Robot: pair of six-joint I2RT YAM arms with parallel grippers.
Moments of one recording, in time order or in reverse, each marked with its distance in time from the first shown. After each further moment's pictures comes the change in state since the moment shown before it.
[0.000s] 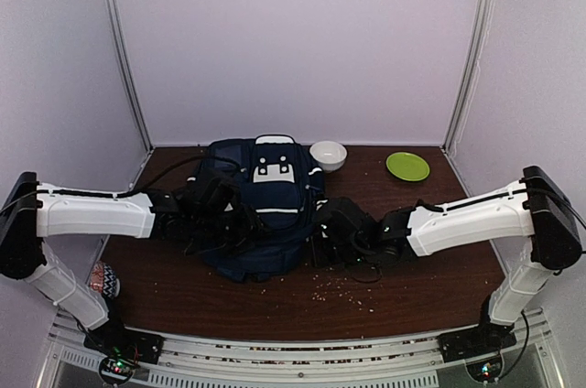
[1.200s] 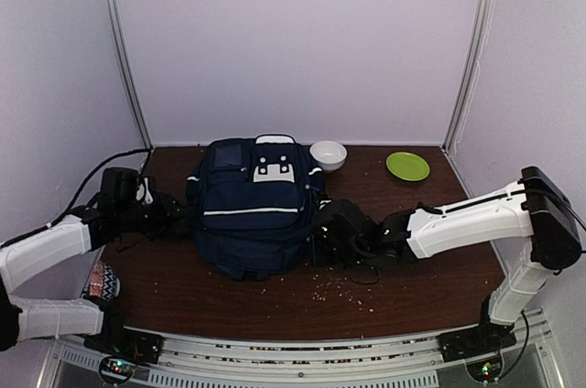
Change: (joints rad) left arm 0.611 -0.411 -0.340 0.045 0.285 0.390; right arm 0.002 0.002 -0.020 0.040 0.028 0.074
